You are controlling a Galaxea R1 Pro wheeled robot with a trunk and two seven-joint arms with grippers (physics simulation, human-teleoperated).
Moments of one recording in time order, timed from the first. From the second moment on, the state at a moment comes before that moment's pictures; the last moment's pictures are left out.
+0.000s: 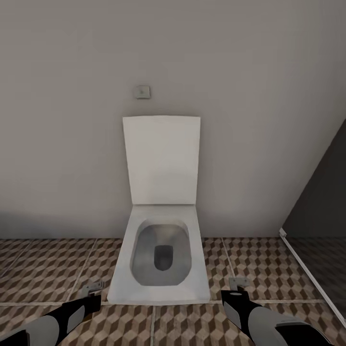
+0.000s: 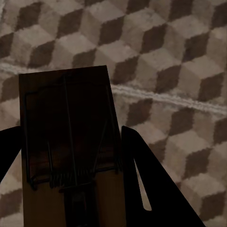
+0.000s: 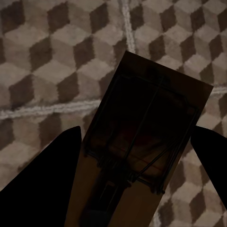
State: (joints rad) left arm -0.70 0.16 -1.15 -0.03 1.32 0.05 -0.01; right arm -0.75 0.06 0.03 0.03 -0.03 0.02 -0.35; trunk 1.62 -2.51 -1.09
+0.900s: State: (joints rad) left arm -0.70 0.16 -1.16 -0.04 1.32 0.05 -0.01; right arm -0.75 0.06 0.03 0.03 -0.03 0.02 -0.35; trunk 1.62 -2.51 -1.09
